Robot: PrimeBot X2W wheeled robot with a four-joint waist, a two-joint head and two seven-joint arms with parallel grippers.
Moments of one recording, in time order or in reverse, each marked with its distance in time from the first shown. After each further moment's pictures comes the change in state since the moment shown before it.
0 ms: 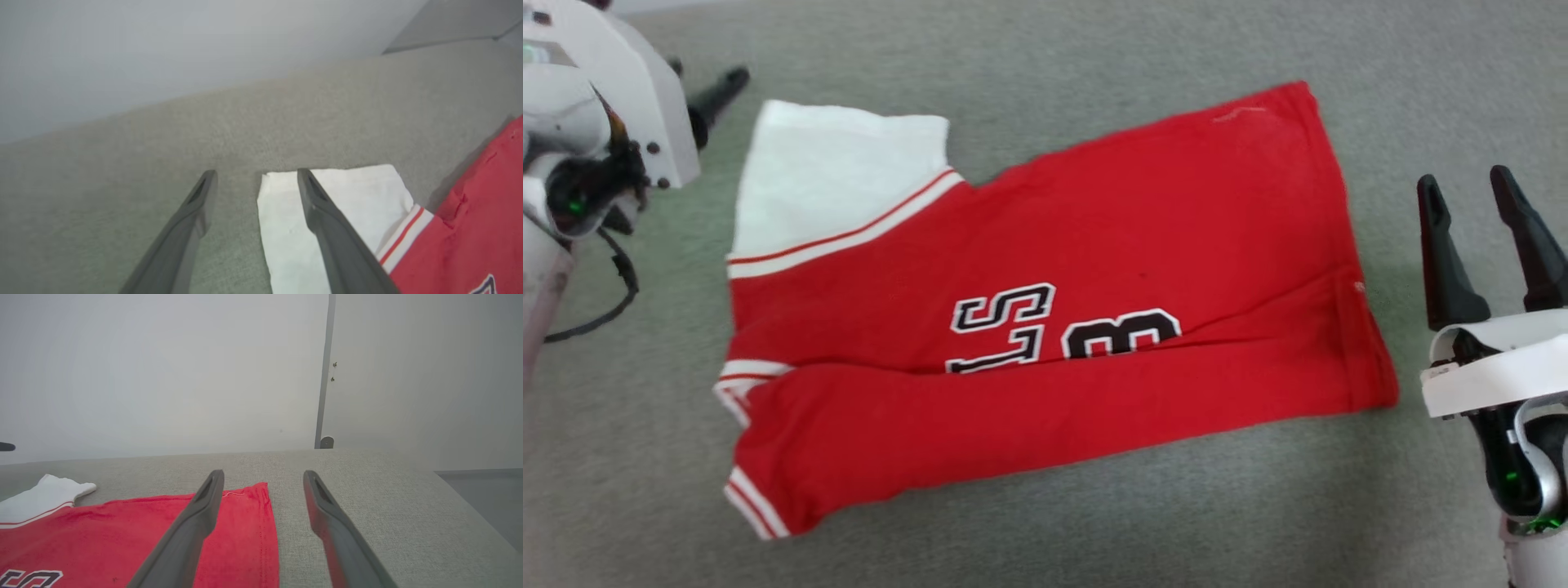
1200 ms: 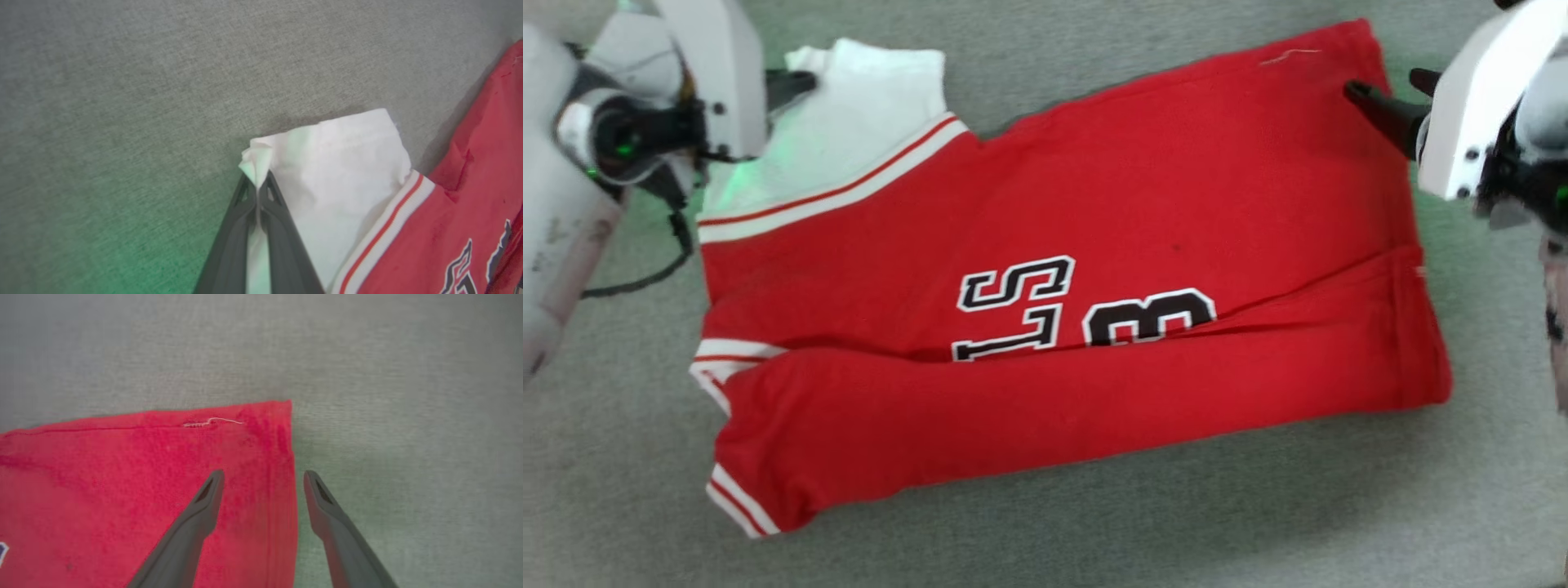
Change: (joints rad) left arm -0.137 -0.039 -0.158 -0.049 -0.207 -0.024 0.286; right arm -0.585 -0.034 0.090 0.337 0.093 0.000 0.935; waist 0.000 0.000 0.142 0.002
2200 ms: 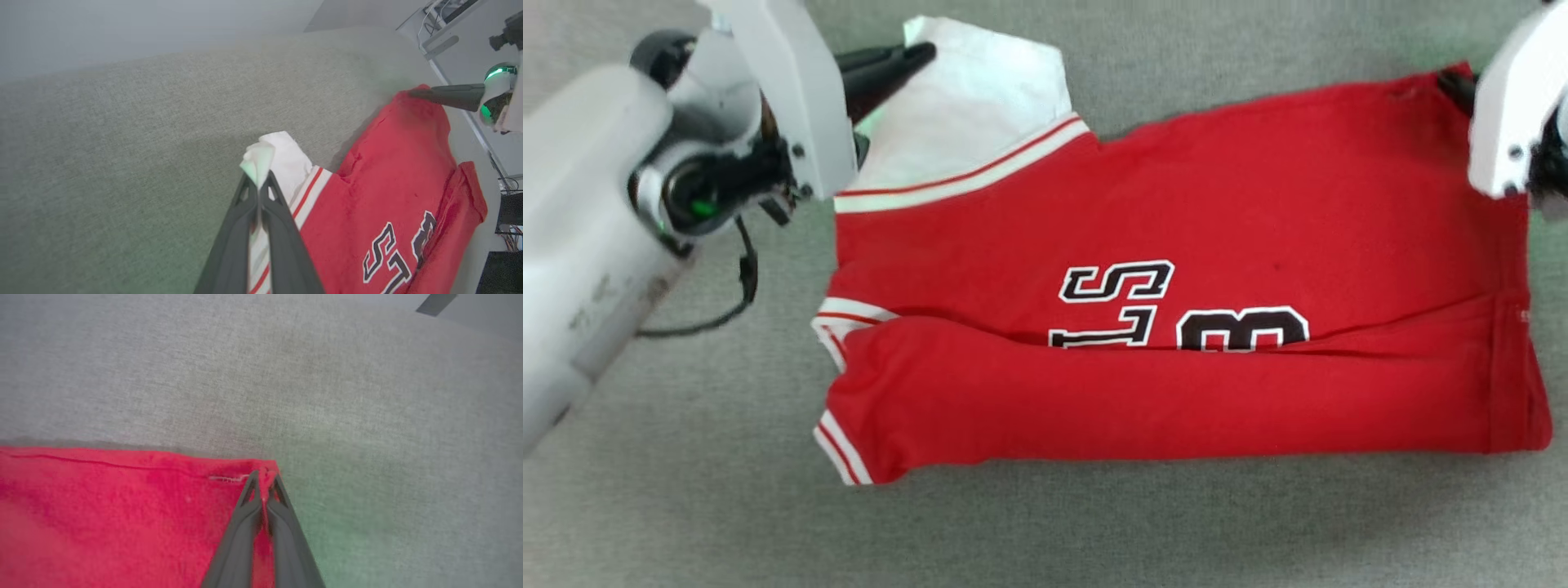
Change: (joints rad) left arm 0.021 0.037 -0.094 -0.287 -0.120 -0.003 -0.315; right arm -0.101 -0.143 0.163 0.207 0.037 -0.001 -0.119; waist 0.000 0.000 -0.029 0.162
